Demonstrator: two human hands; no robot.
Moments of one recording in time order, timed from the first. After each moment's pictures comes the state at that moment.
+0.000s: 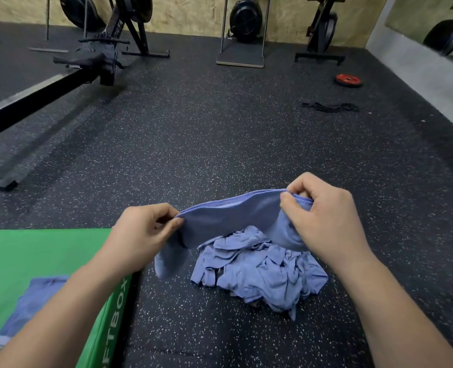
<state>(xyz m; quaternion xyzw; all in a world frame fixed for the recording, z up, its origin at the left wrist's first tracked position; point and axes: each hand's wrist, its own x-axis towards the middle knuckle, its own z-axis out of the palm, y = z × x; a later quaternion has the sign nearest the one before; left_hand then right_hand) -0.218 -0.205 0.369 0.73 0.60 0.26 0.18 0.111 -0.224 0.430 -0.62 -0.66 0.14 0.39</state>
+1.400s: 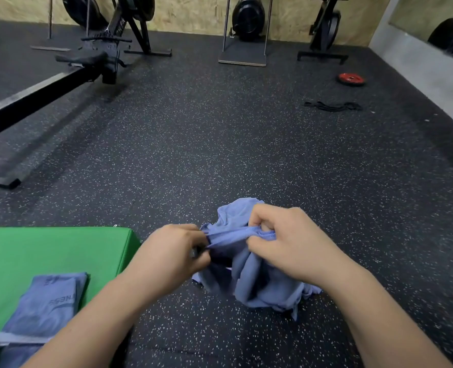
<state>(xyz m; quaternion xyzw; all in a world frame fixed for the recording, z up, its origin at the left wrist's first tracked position) -0.180 -0.225 0.352 0.83 0.53 0.14 0.12 0.079 -0.231 0.419 -0.53 -0.78 0.27 0.20</state>
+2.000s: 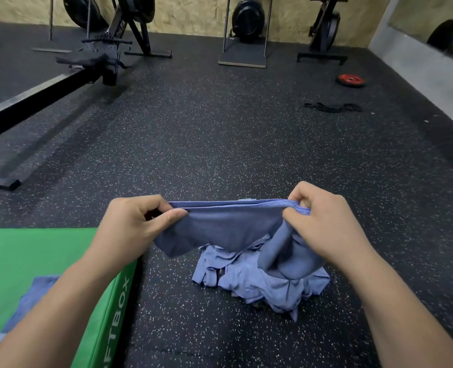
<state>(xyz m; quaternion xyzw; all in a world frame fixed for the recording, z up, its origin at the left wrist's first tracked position) -0.223 -0.208 0.386 0.71 0.57 0.37 0.18 0.119 -0.213 0.421 -0.66 -0.67 0.21 0.29</state>
